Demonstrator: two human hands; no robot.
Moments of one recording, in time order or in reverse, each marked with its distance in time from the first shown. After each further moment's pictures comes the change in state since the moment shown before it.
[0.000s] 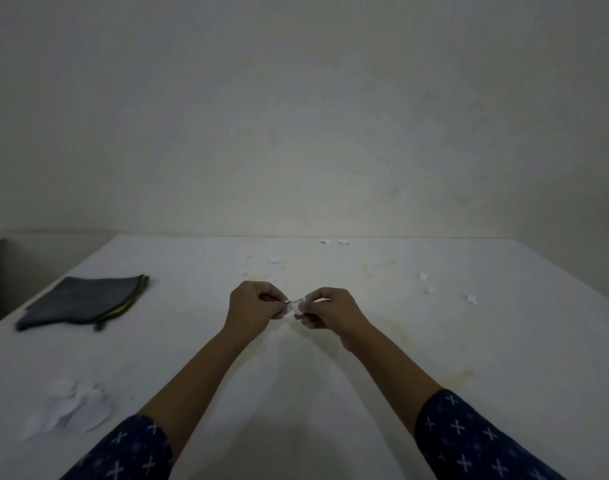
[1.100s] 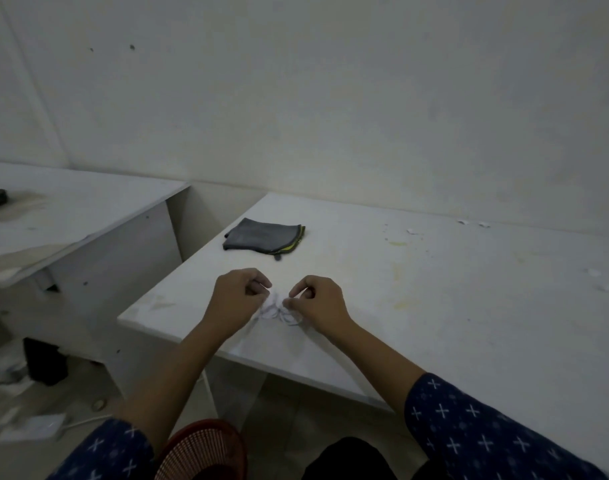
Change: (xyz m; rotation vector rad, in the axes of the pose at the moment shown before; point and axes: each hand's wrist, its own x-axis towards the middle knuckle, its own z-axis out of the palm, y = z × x) left_hand -0.125 -0.112 -0.238 0.449 0.263 0.061; right_hand -0.064 0.031 0.265 -0.428 -0.203 -0.345
